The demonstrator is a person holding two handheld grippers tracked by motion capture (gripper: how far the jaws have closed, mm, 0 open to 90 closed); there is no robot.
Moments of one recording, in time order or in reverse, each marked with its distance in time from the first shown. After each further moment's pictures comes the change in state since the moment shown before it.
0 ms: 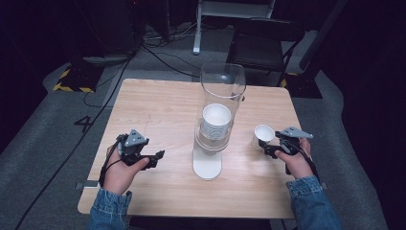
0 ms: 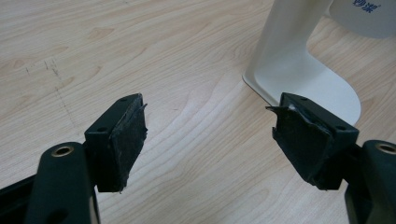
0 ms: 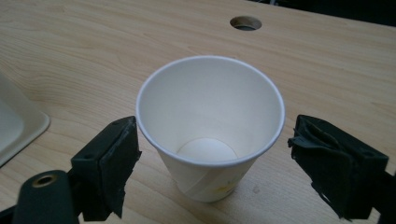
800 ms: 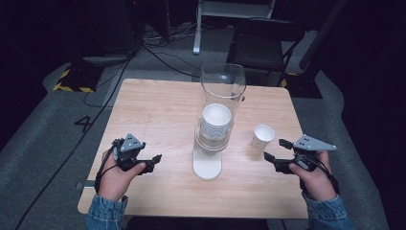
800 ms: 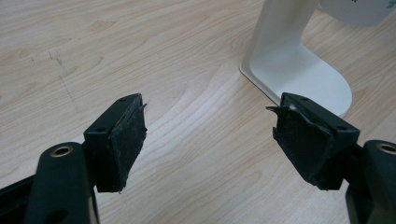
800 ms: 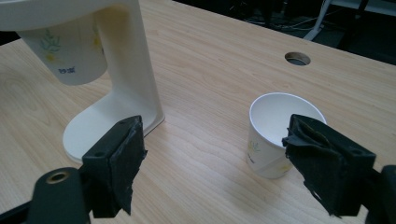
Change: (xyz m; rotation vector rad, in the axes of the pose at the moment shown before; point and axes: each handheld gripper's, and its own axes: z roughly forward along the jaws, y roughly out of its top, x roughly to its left) left arm -0.004 -0.009 -0.014 0.005 0.002 -0.007; right arm 0.044 0.027 -0.096 -0.027 0.165 -0.089
